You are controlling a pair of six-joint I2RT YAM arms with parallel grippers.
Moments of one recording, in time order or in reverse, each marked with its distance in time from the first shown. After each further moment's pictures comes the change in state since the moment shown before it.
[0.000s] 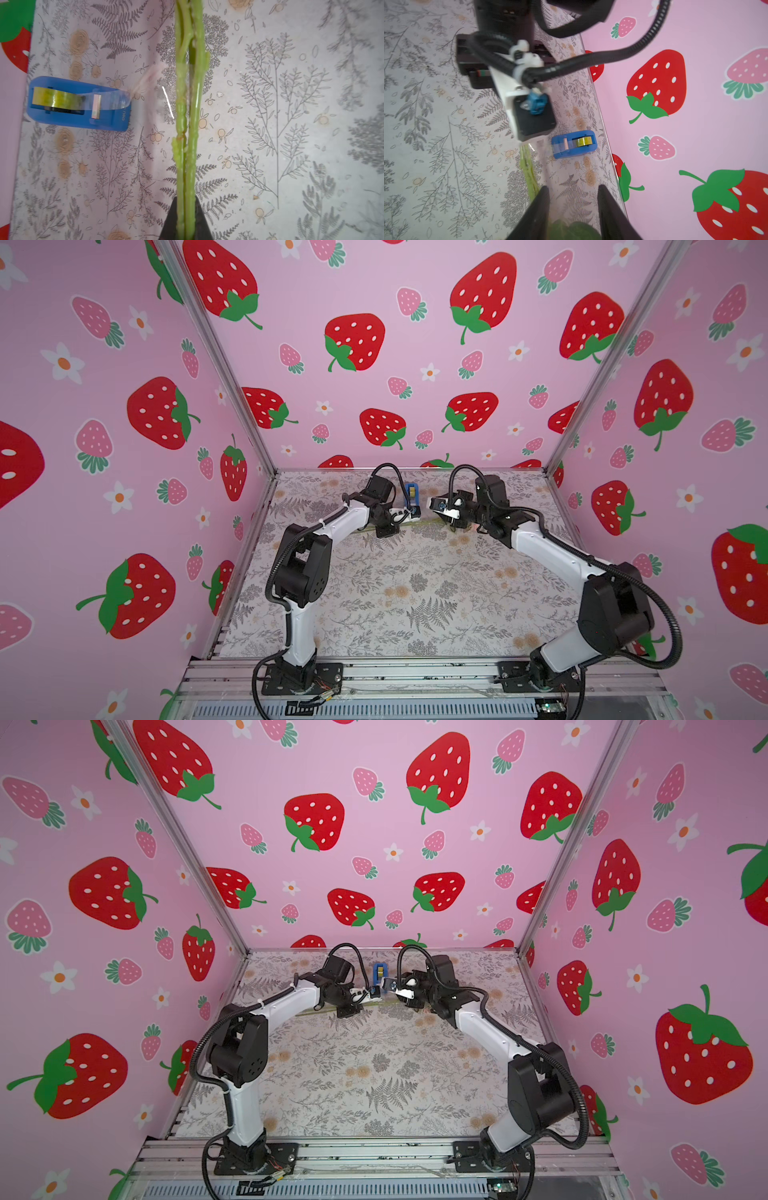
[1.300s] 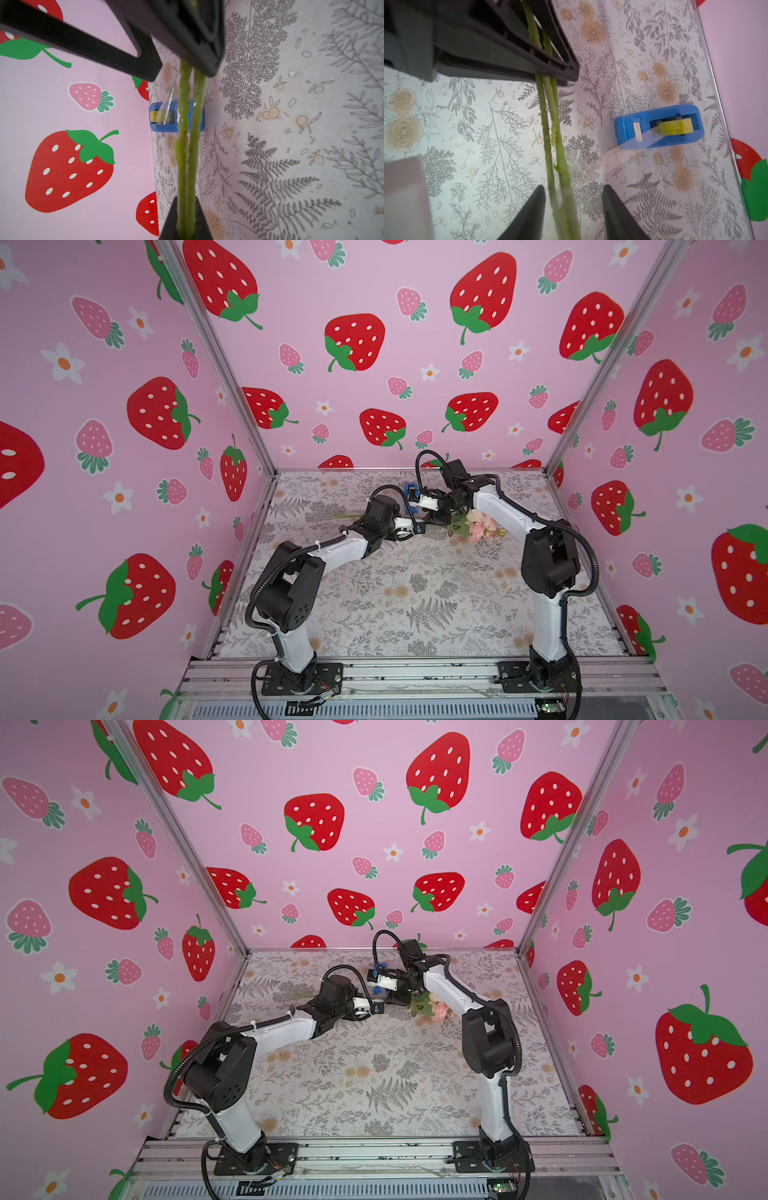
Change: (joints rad) left arm -0.099 -0.198 -0.396 0.648 -0.329 0.289; right arm 0.038 0.465 0.568 -0.654 0.014 0.049
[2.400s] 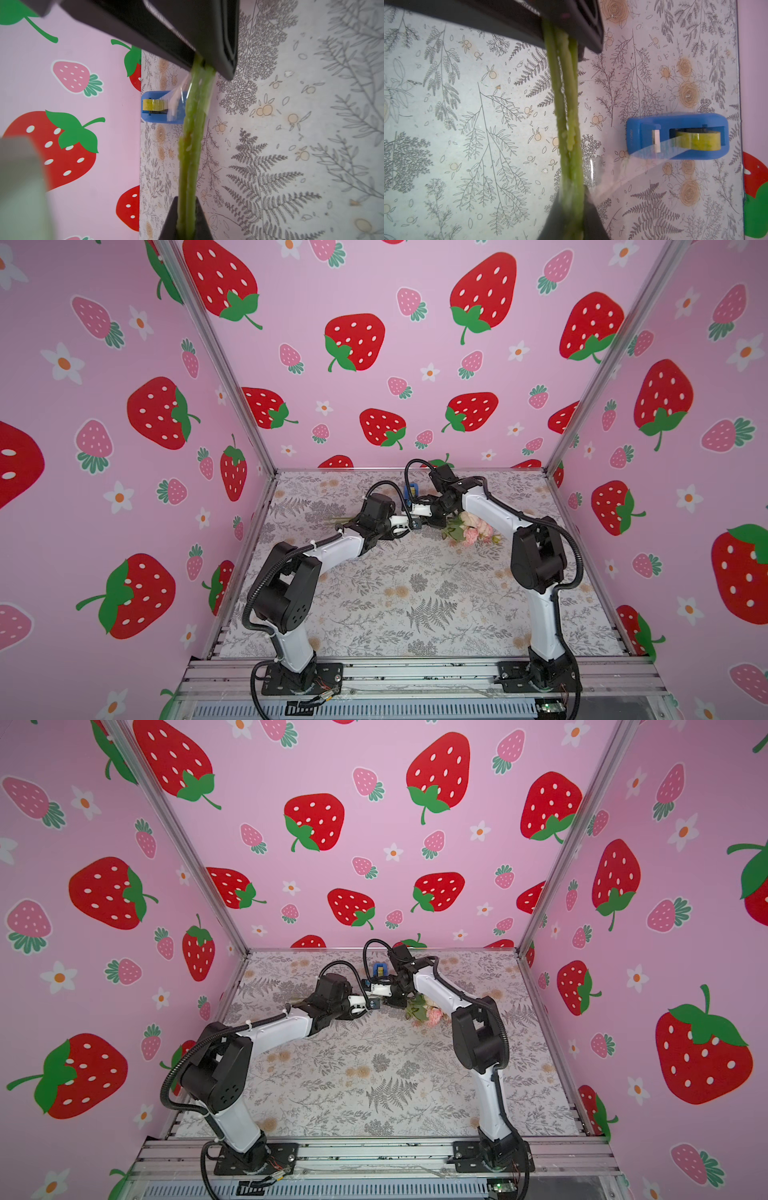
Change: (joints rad) left arm 0.039 -0.029 0.006 -0.098 0.064 -0.150; right arm 0.042 0.083 0.061 -0.034 0.094 -0.101
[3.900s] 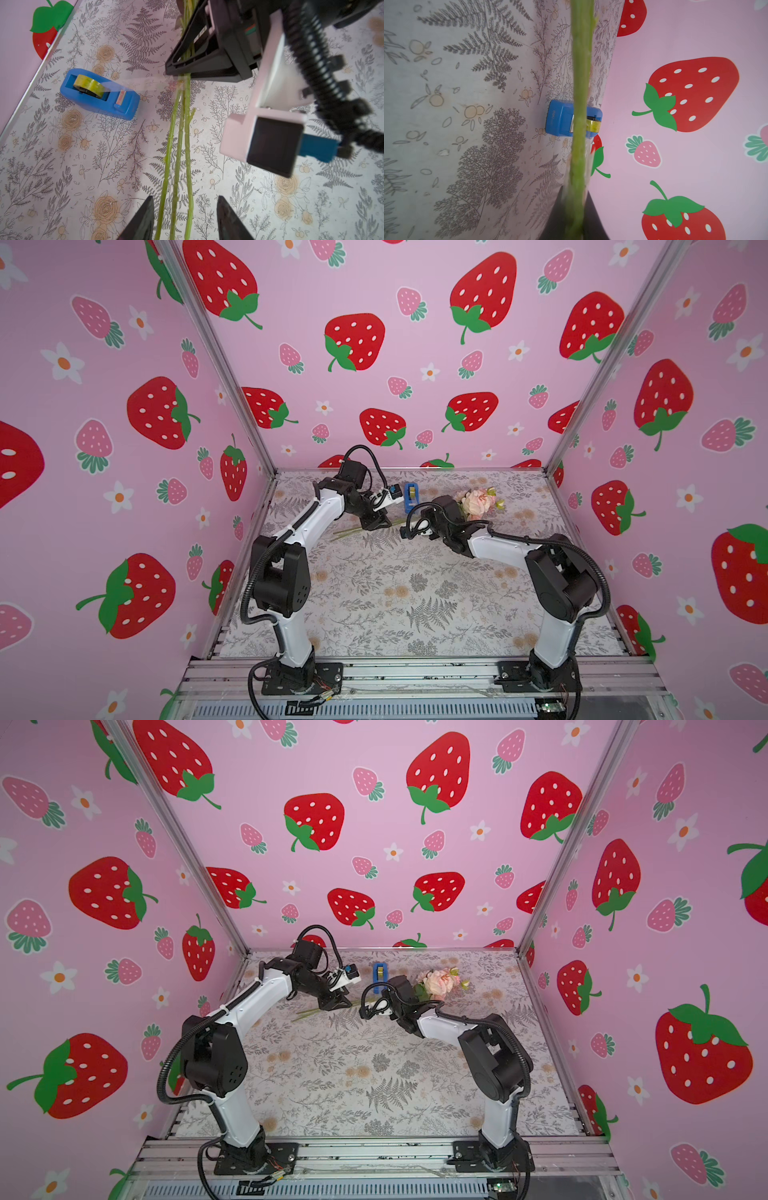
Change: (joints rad) left arm 0.204 0.132 0.525 -0.871 0.560 -0.283; right arm 0.137 -0.291 -0.706 1.000 0.469 -0.424
